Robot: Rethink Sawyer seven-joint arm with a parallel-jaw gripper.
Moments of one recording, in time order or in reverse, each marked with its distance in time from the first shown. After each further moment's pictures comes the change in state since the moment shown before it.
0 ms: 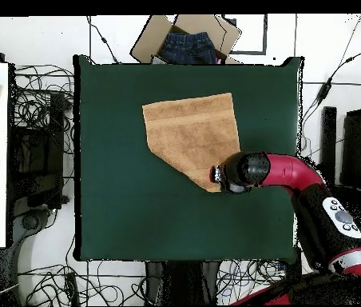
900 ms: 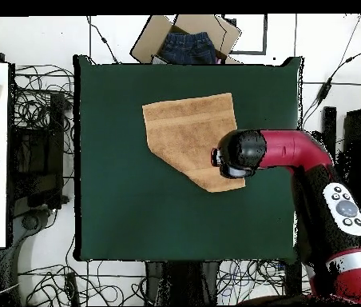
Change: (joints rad) arm 0.115 -0.171 -0.011 -0.045 -0.011 0.074 0.000
